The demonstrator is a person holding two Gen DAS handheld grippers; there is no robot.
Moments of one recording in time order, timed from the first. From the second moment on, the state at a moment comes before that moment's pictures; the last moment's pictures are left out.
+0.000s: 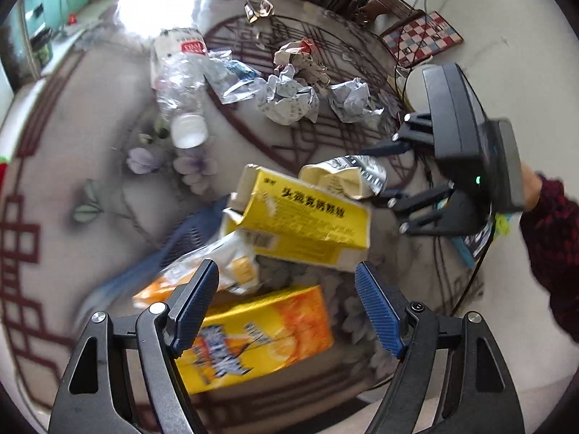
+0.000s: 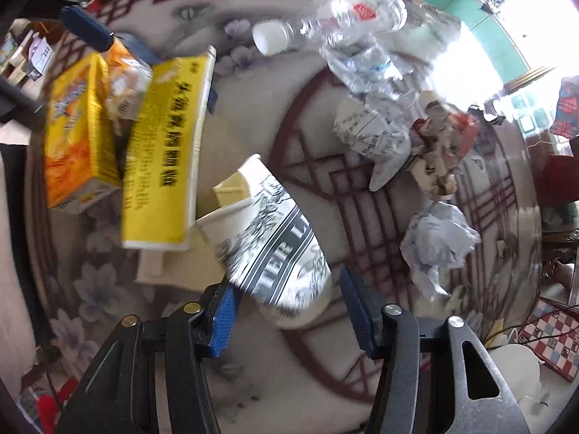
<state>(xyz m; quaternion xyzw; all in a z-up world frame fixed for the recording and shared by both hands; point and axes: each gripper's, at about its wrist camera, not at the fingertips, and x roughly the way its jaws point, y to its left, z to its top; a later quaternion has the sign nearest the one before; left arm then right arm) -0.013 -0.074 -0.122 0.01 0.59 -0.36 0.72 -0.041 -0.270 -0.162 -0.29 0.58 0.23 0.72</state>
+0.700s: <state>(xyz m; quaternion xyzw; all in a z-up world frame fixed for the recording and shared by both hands) 0.016 -0.161 -0.158 0.03 0.65 -0.30 0.70 -0.080 -0.325 -0.155 0.09 0.54 0.09 0.84</state>
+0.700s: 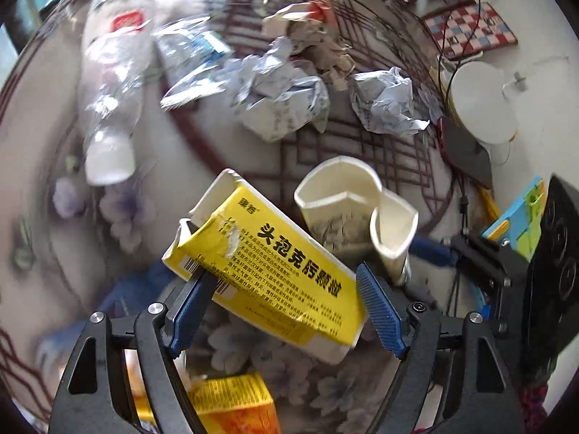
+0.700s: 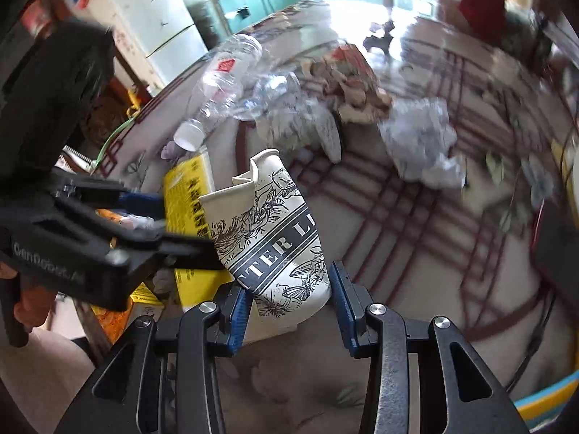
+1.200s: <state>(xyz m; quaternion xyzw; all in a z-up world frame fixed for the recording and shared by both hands) 0.021 -0.125 -0.161 -0.02 0.67 -0.24 0.71 -0.107 -0.356 -0.137 0.17 0.46 -0.03 0.87</state>
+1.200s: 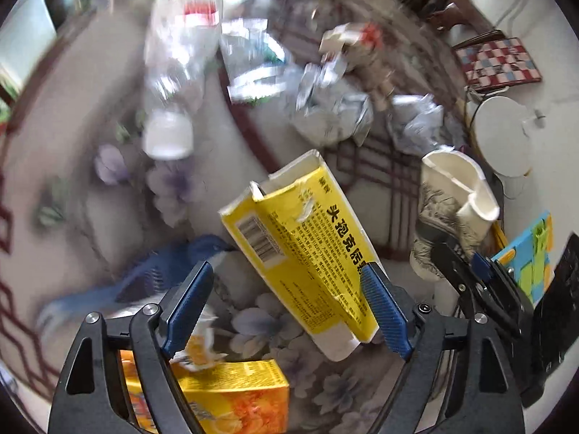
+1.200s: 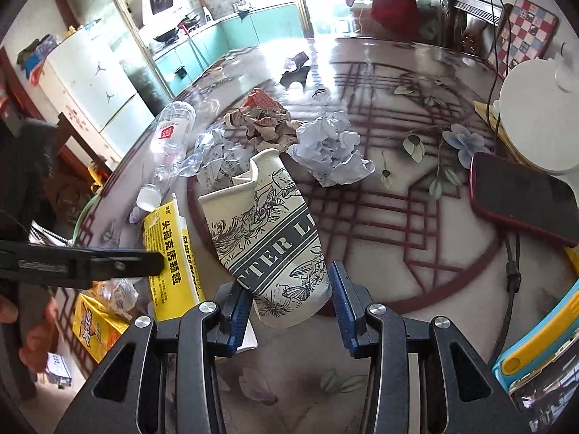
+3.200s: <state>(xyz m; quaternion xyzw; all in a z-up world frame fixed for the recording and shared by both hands) 0.116 0.124 -0.068 0.01 0.48 -0.24 0.84 -0.018 -0.126 -0.028 0.18 0.38 -0.01 0.91</state>
